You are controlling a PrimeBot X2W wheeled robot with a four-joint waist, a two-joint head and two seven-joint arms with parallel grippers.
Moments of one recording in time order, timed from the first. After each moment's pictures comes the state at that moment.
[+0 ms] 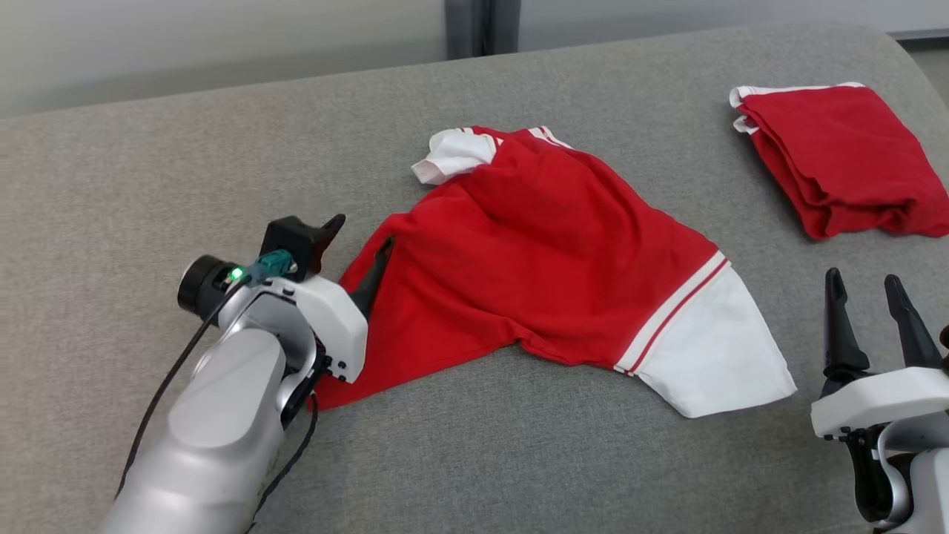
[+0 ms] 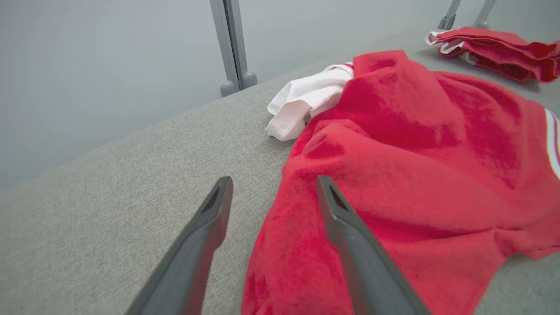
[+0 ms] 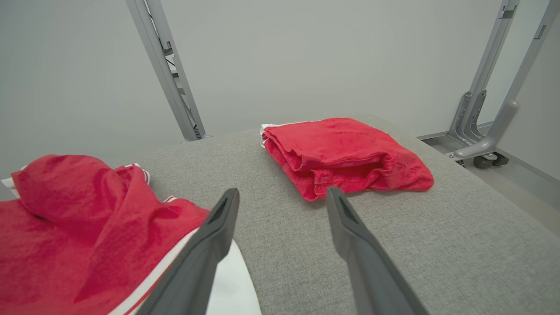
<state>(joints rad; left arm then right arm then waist) -0.72 0.14 -0.55 0.83 -0.36 -0.12 -0.11 -0.23 -0.05 -0.19 0.28 0.20 0.13 -0.11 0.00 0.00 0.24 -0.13</state>
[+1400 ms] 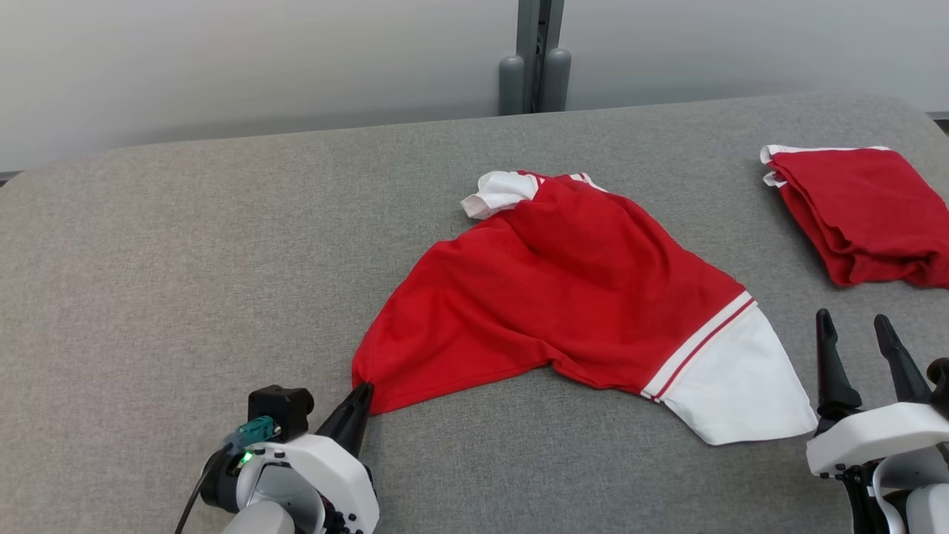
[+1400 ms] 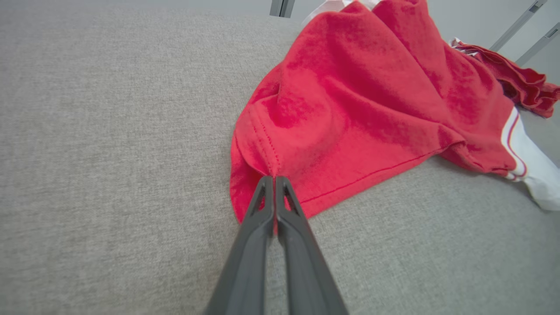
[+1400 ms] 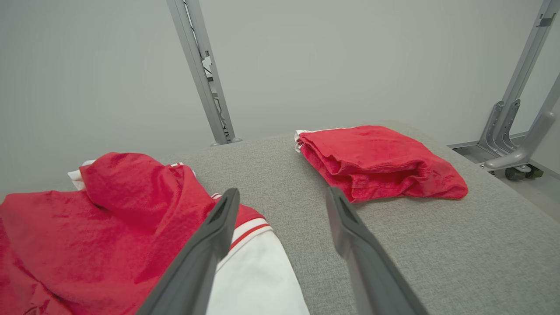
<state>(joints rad) -0.26 0.15 -0.48 0.56 -0.57 -0.02 -0.09 -0.15 -0.05 -0.18 0.26 0.19 0.13 -0.10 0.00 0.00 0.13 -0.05</state>
